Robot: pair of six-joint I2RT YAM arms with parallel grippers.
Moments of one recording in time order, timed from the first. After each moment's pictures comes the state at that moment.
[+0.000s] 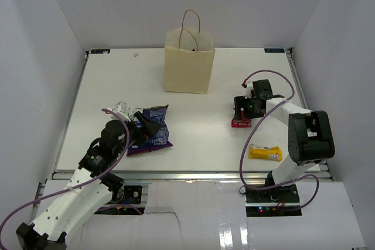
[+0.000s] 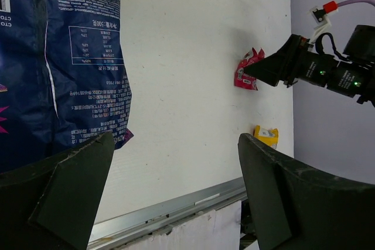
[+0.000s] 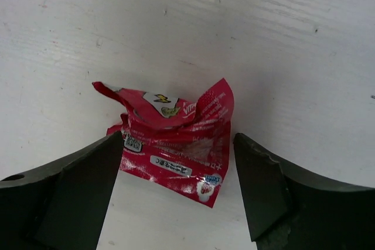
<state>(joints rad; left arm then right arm) -0.53 0.54 0.51 -0.37 -0.02 -0.90 0.16 1.60 0.91 -0.33 -0.19 -0.03</state>
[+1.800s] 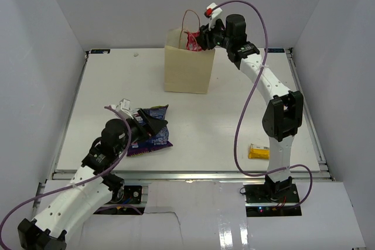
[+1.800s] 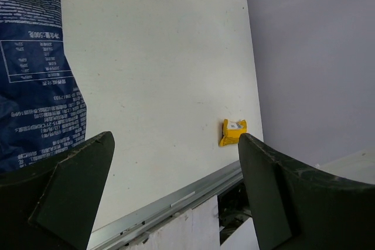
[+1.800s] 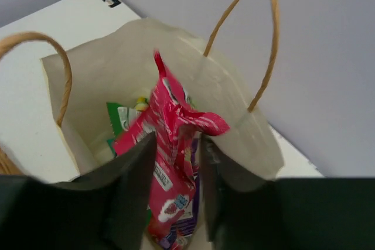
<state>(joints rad) -0.53 0.56 0.48 -0.21 0.07 -0.93 0.40 2.04 1.99 -0.10 -0.42 -0.14</state>
